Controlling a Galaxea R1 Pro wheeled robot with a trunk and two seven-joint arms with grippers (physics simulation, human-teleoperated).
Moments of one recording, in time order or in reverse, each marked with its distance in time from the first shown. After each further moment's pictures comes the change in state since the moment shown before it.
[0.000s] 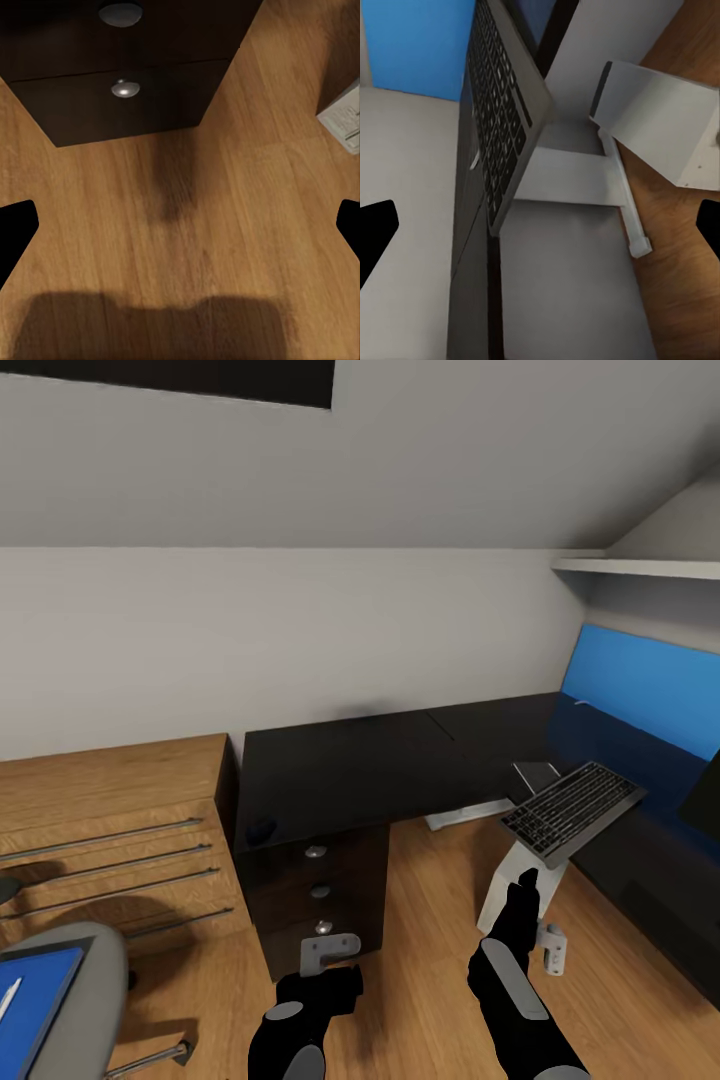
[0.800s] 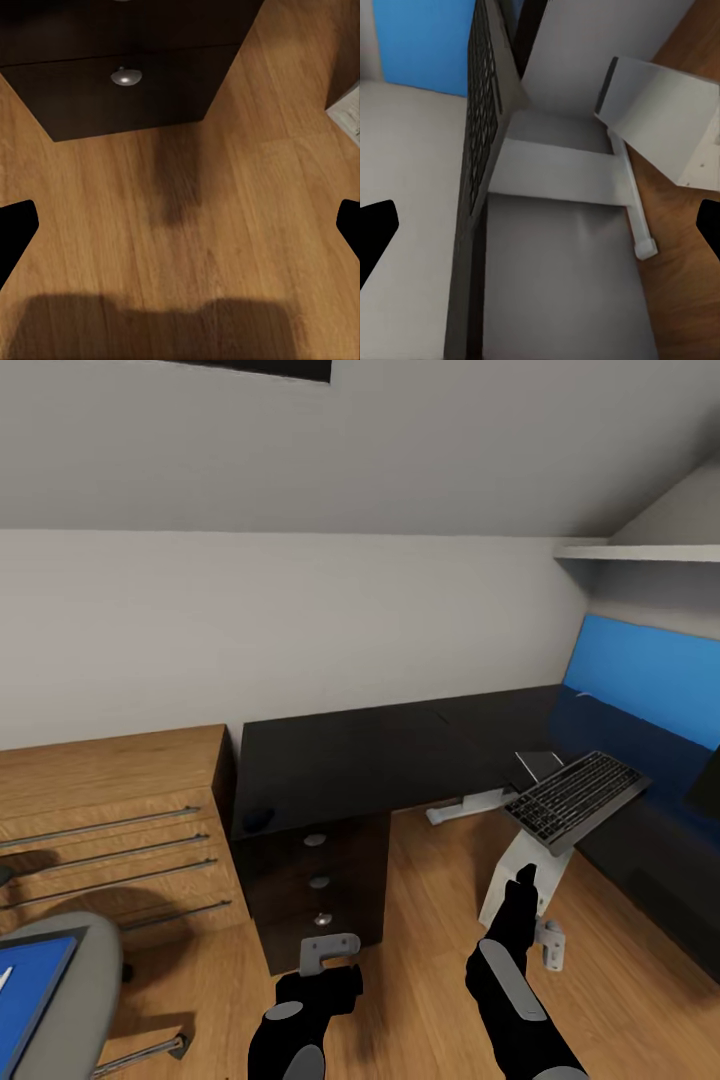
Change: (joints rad) left arm 0.000 0.000 0.001 -0.001 -0.003 0.000 0.002; right arm 0.001 0.003 0.010 0.002 0.000 -0.007 0.053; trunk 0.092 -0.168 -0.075
